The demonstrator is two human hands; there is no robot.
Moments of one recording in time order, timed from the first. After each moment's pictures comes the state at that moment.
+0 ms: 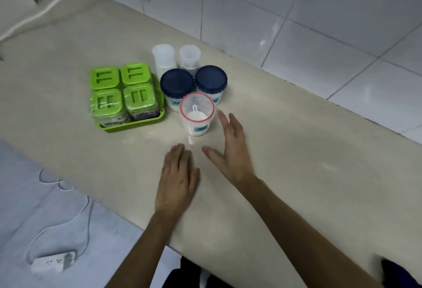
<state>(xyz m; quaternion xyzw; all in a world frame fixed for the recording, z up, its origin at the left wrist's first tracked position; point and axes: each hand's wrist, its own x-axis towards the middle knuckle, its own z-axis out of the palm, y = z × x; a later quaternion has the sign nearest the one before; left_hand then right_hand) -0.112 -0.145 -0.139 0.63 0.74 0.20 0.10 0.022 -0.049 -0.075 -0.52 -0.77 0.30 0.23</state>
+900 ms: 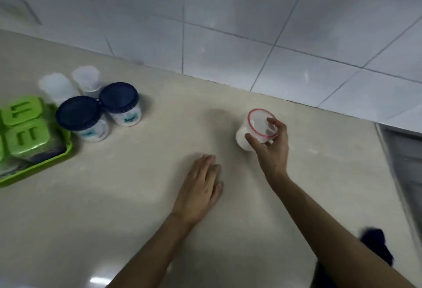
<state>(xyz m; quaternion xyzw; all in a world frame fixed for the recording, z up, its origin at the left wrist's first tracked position) 0.046 -0.078 -0.132 0.83 0.53 0.18 0.10 0.237 -0.009 -0.073 -0.70 -0.46 0.27 0.47</state>
